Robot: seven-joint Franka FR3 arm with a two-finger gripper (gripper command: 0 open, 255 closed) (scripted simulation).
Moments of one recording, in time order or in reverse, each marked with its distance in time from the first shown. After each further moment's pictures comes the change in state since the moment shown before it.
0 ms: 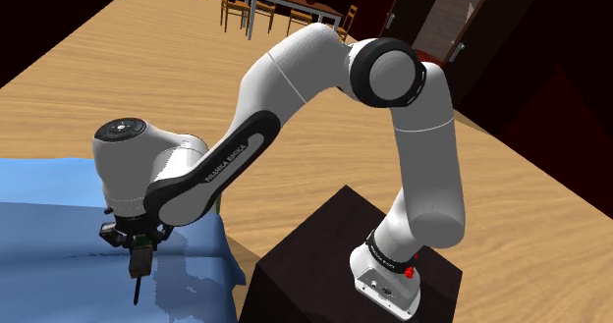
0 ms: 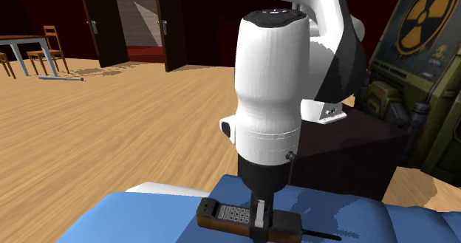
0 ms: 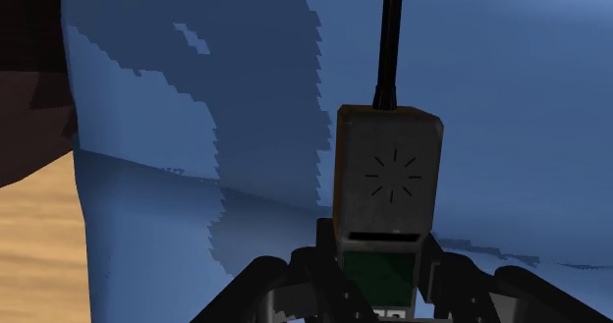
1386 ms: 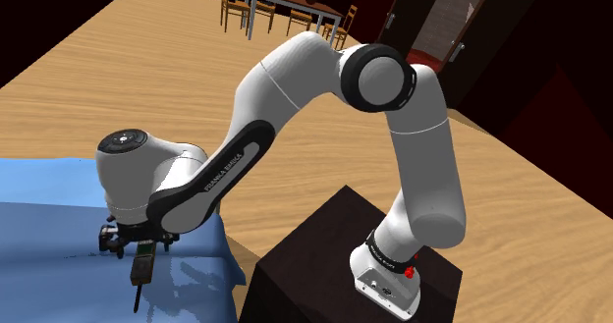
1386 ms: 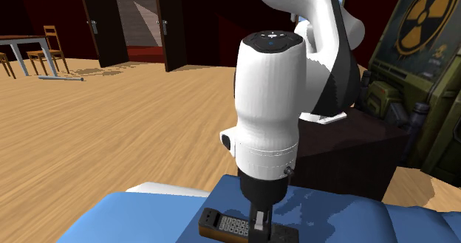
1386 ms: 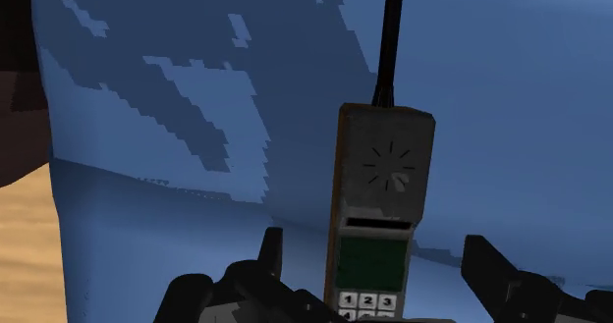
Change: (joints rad) arm 0.019 0.047 -0.025 0.011 -0.026 0.036 0.015
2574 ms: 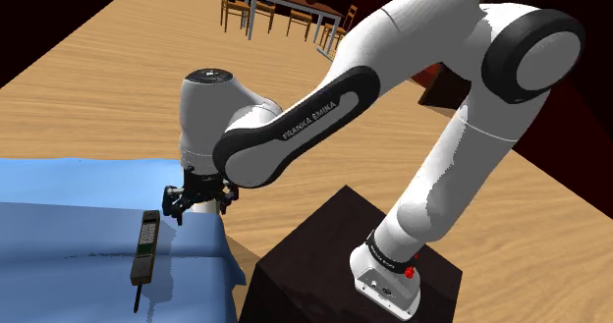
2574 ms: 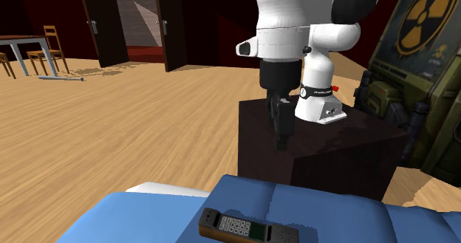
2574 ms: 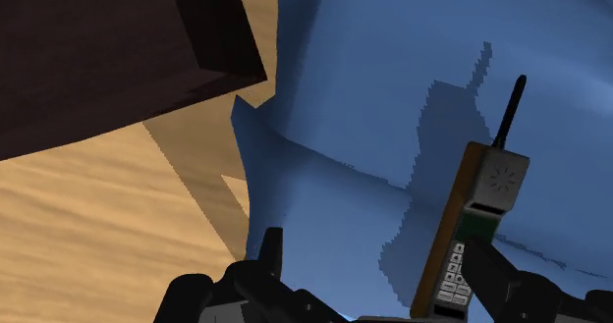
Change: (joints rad) arm -0.326 -0.619 0.257 -0.473 0.445 -0.061 -0.520
